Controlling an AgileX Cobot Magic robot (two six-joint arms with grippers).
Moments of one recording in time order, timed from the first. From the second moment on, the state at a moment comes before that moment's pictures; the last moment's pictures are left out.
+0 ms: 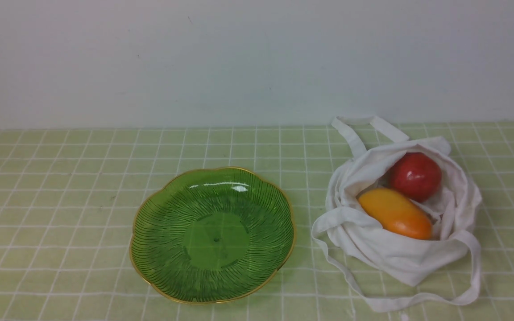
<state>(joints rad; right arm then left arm) -0.01 0.78 -0.70 0.56 0.84 -0.31 -0.05 -0.01 0.03 0.03 0.39 -0.10</state>
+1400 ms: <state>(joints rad) 0.20 1.80 -1.11 0.41 0.69 -0.43 -0.05 -0.01 0.03 0.03 0.39 -0.10</state>
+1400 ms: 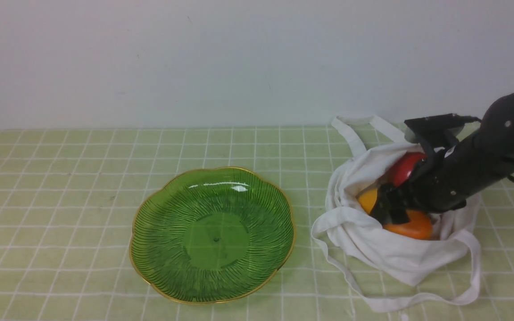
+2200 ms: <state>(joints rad) 0.20 1.73 -1.27 0.27 0.97 -0.37 -0.05 -0.01 0.03 0.03 0.39 -0.10</state>
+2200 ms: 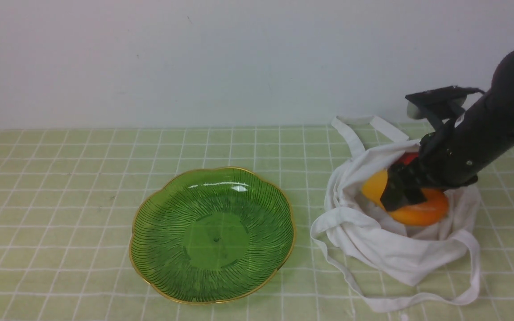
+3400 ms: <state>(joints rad) 0.69 1.96 -1.32 0.85 0.40 -0.76 -0.05 -0.01 0.03 0.03 0.39 -0.10</state>
